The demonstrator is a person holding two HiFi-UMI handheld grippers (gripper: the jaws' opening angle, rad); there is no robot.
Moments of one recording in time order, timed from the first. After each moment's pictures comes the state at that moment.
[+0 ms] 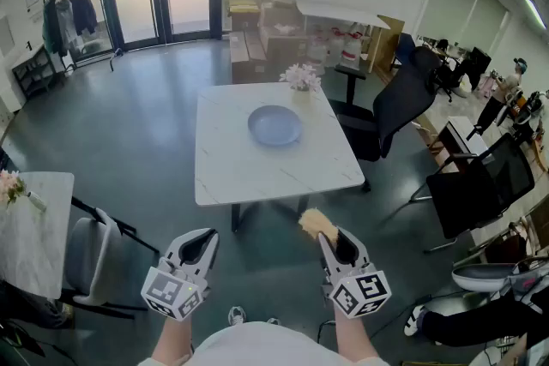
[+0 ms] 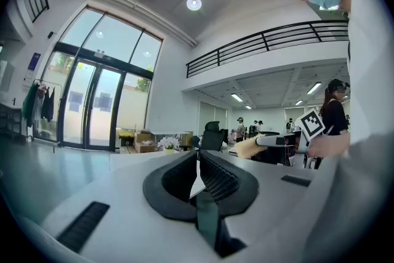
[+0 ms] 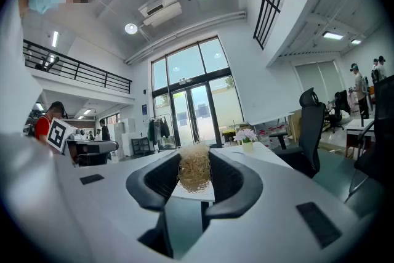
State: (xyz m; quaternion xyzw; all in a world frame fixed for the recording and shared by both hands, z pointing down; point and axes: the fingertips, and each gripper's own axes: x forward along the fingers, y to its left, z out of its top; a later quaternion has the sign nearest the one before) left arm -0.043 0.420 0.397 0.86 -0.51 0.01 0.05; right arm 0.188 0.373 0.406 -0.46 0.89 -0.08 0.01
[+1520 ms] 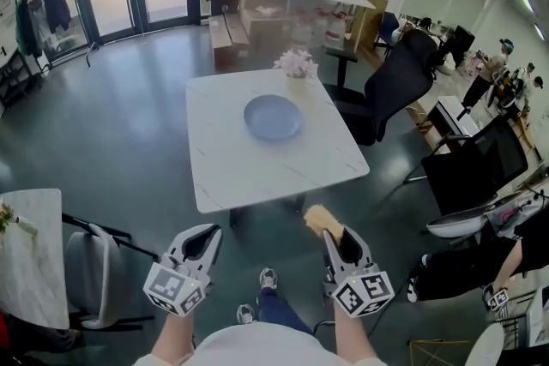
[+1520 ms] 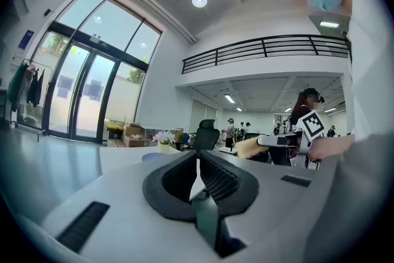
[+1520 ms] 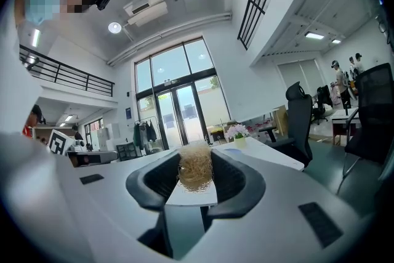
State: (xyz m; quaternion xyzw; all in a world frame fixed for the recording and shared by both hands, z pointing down) left arm -0.096 0.355 0.431 0.89 -0.46 0.00 0.08; right arm 0.143 0.340 0.427 -0.52 0.85 -0.12 0.03
